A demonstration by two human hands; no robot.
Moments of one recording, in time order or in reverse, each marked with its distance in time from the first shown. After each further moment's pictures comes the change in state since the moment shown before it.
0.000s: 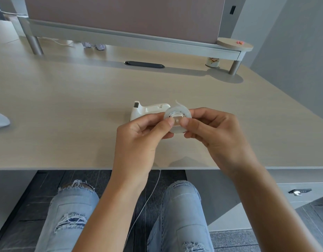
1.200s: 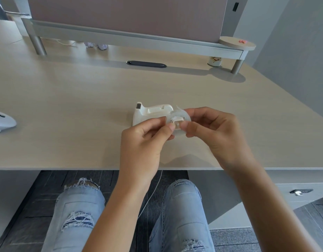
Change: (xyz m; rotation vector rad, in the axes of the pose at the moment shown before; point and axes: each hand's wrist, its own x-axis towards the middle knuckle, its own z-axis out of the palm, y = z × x) left_hand -0.001 -0.003 0.001 0.080 0.039 -0.005; right_hand 0.009 0.007 -0.007 -0.102 0.013 -0.062
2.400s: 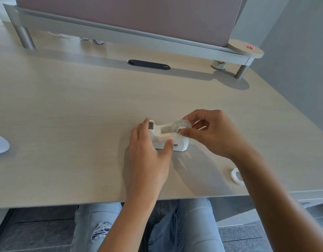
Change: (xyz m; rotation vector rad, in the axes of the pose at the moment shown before) left_hand 0.061 -0.024 -0.022 0.772 0.136 0.057; right_hand 0.093 0.002 0.012 -0.681 -0.095 0.081
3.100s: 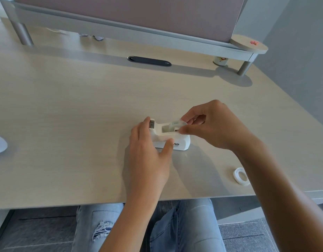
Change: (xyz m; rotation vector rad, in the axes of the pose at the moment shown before) left_hand 0.000 -0.001 0.002 0.040 -0.006 -0.020; right_hand 0.015 -0.015 -0.007 -0.149 -0.082 0.014
